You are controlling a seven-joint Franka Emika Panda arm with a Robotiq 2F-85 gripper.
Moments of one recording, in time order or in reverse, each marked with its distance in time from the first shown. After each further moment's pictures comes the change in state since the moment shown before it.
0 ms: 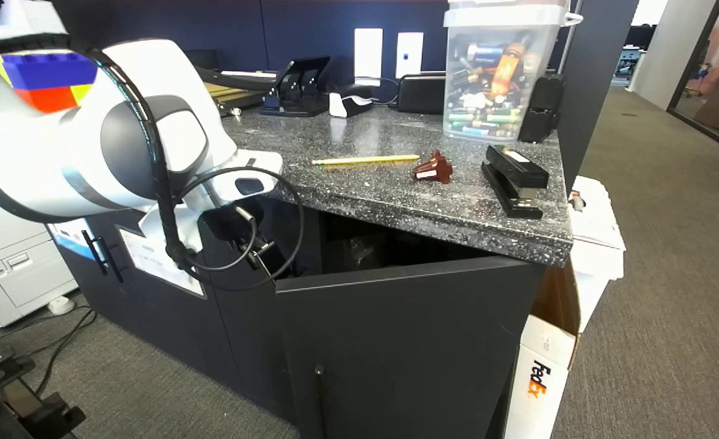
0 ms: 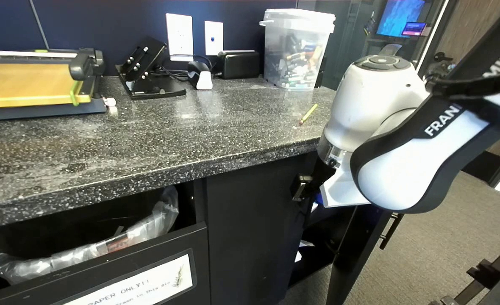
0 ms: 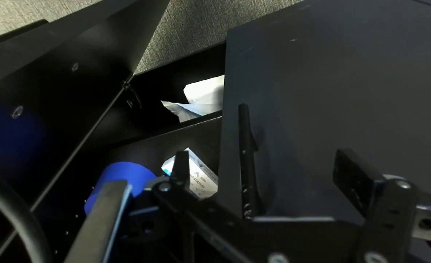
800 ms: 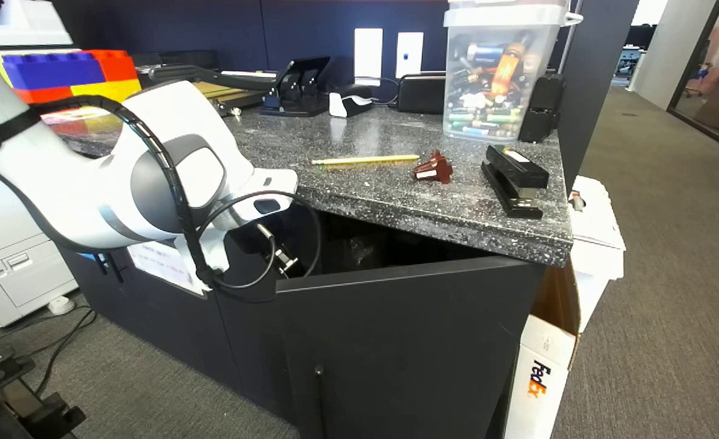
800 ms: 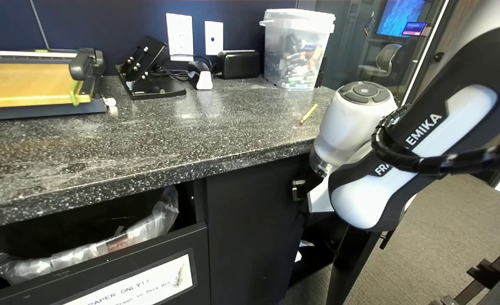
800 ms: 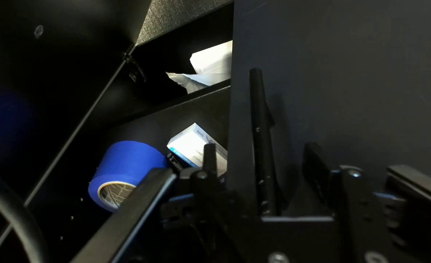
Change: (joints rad) arm 0.104 0.173 -0.119 0.132 0.158 0.067 0.000
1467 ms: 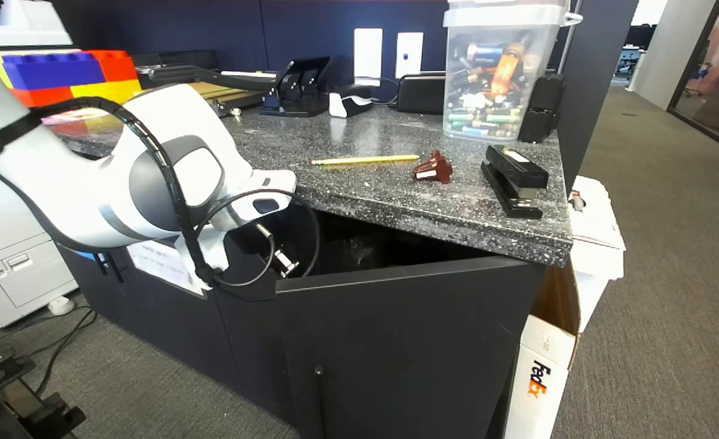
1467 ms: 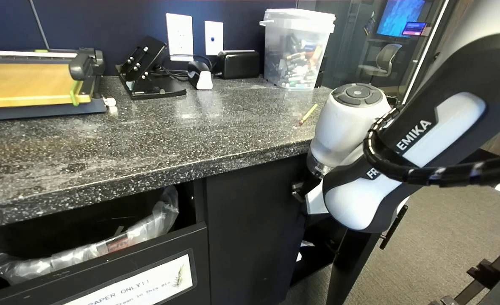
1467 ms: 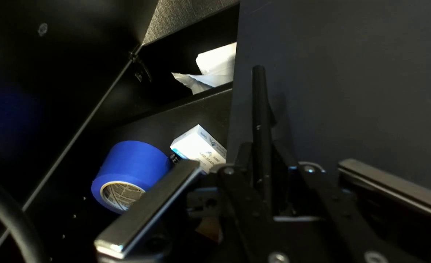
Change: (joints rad) arm 0.035 0.018 -0.027 0.019 0.035 -0.040 -0.021
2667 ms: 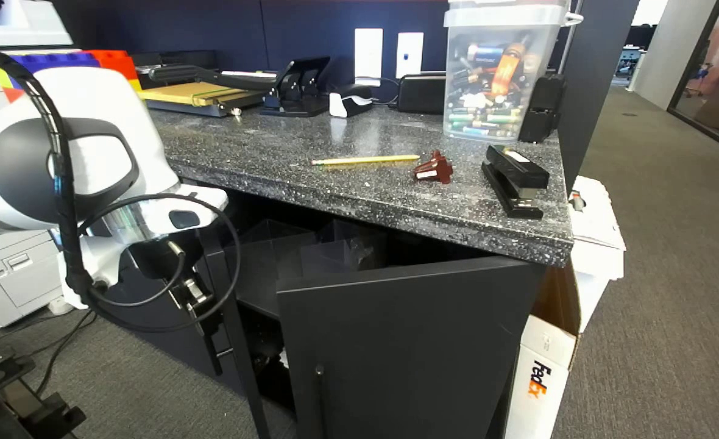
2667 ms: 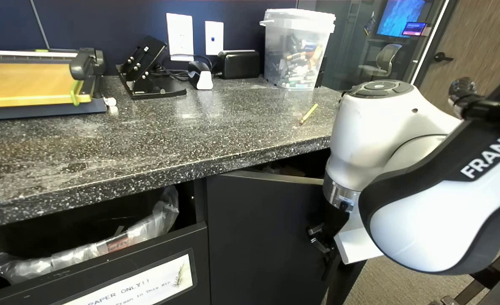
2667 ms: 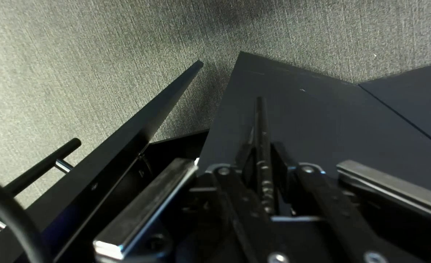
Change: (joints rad) arm -0.015 -0.241 0.155 -0.301 -0.074 -0.145 -0.056
